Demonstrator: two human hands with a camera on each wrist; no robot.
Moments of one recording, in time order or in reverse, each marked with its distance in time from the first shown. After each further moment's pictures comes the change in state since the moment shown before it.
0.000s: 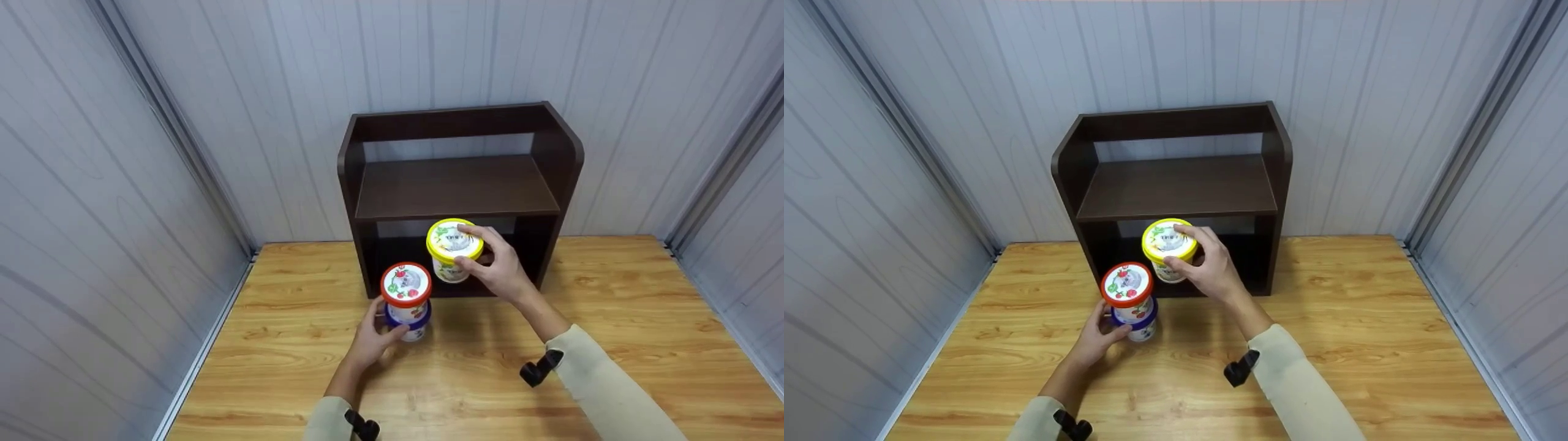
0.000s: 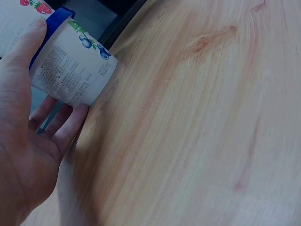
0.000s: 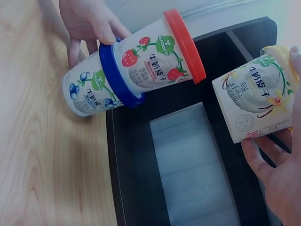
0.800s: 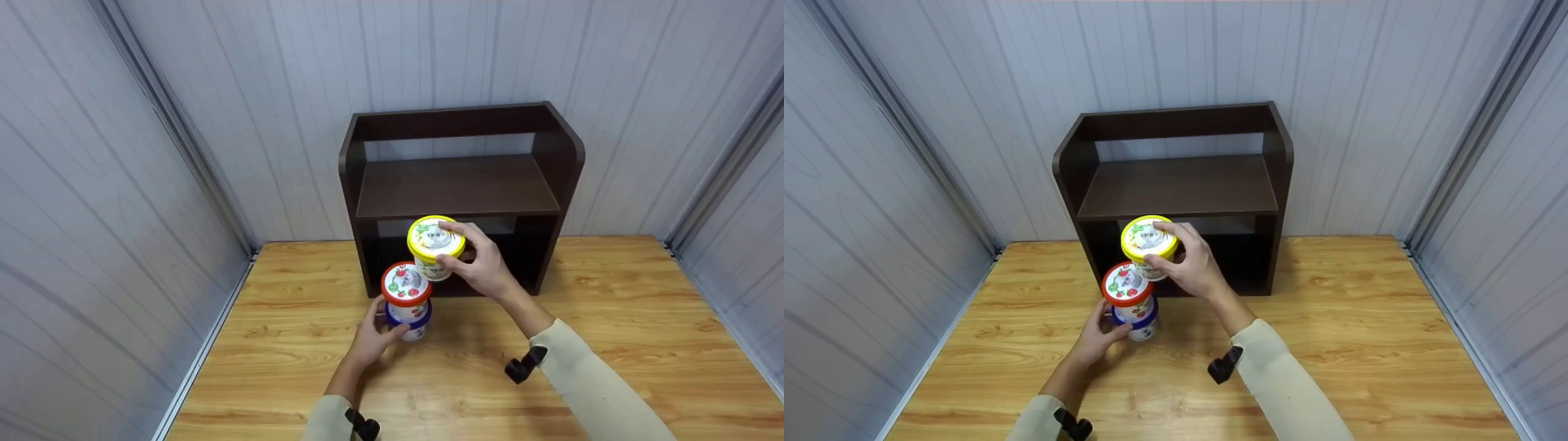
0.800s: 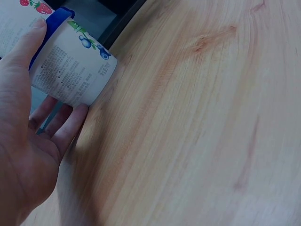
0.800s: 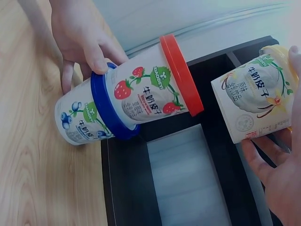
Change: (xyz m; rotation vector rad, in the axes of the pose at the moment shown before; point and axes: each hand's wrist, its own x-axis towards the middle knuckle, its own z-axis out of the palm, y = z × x) left_hand 0.001 -0.001 0.000 0.017 0.005 0.033; right_hand 0.011 -0.018 0.023 0.030 -0.029 -0.063
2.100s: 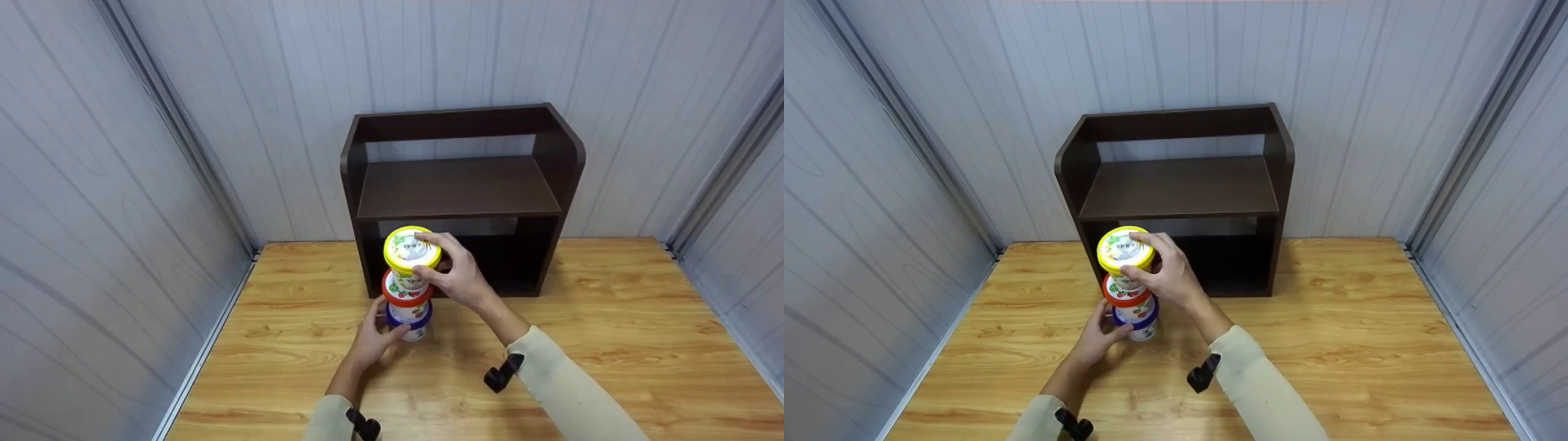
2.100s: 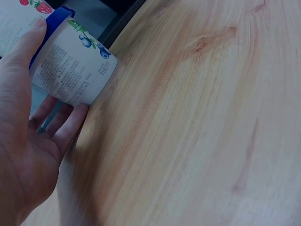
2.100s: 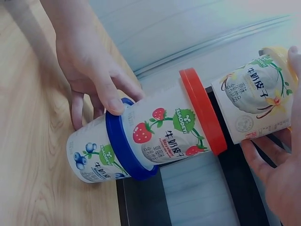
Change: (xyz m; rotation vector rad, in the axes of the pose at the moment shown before) left_hand -0.016 0.027 0.003 0.045 0.014 0.136; right_hand -0.001 -0.007 0.037 0.032 -0.071 0.008
